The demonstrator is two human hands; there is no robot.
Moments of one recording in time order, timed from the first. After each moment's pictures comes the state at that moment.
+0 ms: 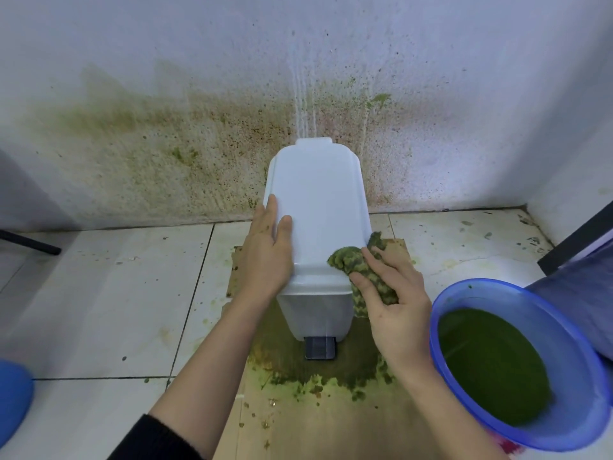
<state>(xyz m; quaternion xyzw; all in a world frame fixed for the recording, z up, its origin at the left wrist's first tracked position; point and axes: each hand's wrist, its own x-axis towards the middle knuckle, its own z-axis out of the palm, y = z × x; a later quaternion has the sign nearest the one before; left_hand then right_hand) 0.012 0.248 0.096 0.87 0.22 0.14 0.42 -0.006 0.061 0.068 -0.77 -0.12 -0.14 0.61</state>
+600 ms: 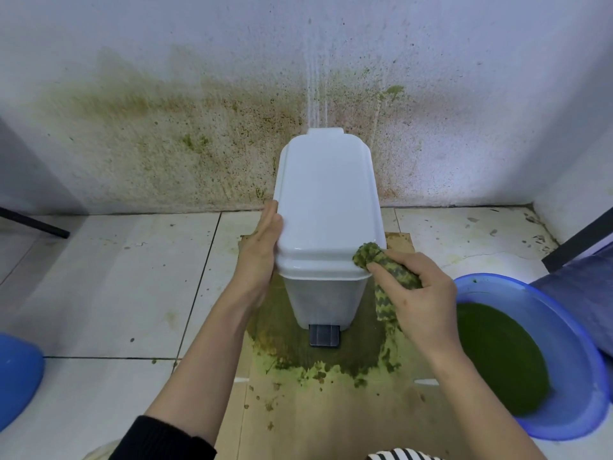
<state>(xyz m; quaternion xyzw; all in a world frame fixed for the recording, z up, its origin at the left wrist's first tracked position) -0.011 0.273 0.077 0.64 0.17 0.08 0.74 -0.003 0.040 0.089 -0.79 -0.09 -0.04 0.60</state>
